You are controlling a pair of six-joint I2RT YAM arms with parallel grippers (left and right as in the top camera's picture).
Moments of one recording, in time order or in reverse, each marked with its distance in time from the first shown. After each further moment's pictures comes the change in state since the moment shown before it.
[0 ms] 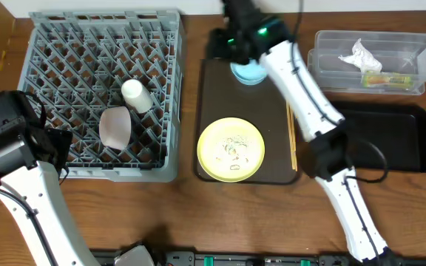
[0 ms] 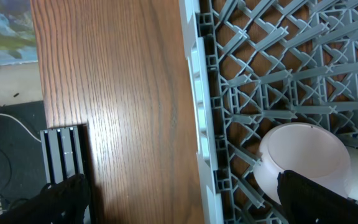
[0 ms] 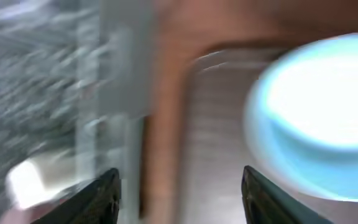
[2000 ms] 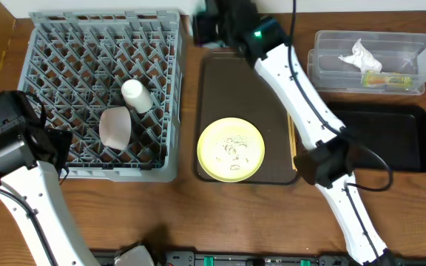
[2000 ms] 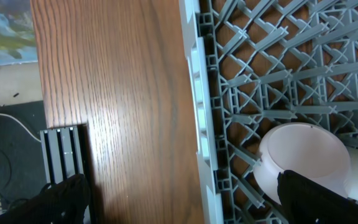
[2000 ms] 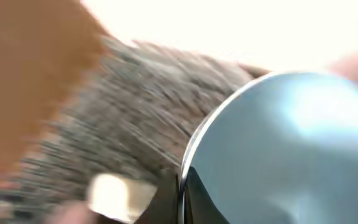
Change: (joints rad) left arm 0.000 0.000 0.000 0.000 0.000 0.000; right arm 0.074 -0.076 0.002 0.417 -0.142 -0.264
